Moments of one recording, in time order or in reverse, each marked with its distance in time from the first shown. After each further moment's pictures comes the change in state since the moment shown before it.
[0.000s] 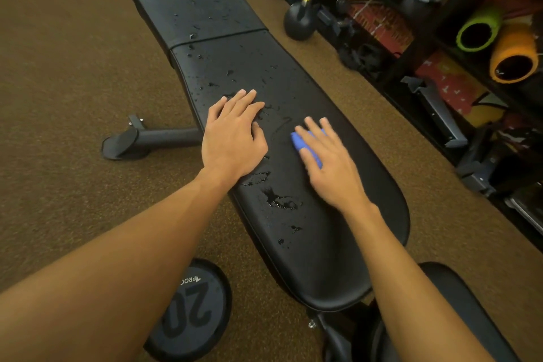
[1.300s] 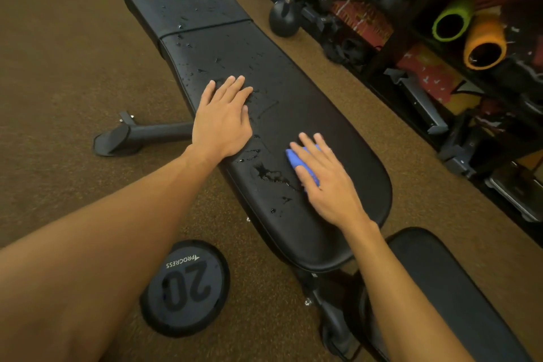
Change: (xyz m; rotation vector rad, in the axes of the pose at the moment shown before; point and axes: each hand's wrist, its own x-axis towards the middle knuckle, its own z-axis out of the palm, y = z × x) left_hand -0.006 -0.007 -0.011 0.069 -0.133 0.140; right_hand -0.085 -0.013 -0.008 0.036 -0.056 0.033
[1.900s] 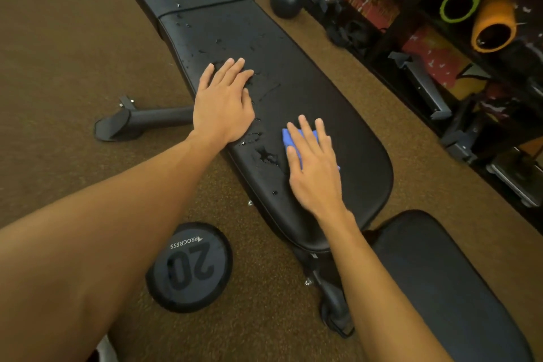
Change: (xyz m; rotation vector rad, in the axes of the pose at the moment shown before) left_hand -0.005 0.006 -0.001 -0.005 0.024 -0.063; right_hand -0.002 -0.047 0.018 -0.073 0.066 0.160
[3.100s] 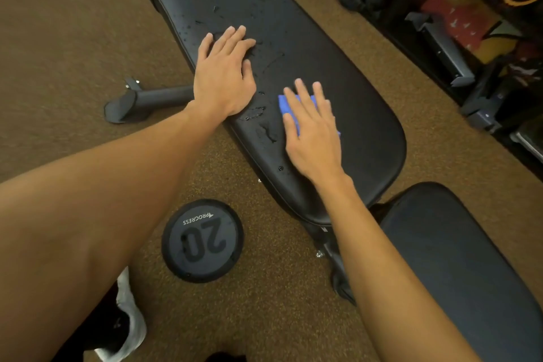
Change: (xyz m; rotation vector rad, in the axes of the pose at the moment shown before) left_hand 0.006 -0.006 0.004 -0.050 -0.021 0.014; right_hand 0.013 -0.013 0.006 -0.006 0.026 -0.024
